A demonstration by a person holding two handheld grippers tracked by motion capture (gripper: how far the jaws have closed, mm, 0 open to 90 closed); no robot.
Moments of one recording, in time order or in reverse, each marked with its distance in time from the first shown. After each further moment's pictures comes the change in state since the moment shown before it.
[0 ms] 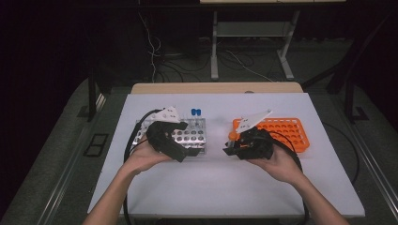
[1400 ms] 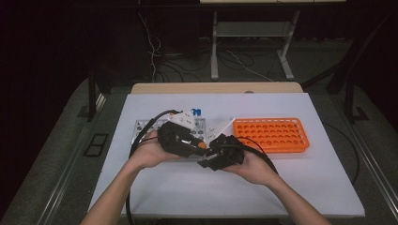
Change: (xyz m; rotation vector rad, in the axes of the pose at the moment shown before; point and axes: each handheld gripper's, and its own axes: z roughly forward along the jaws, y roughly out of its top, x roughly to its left) left arm -0.006 0.018 0.011 0.159 -0.150 0.138; right arm 0.031 0.029 0.053 0.067 0.096 -0.084
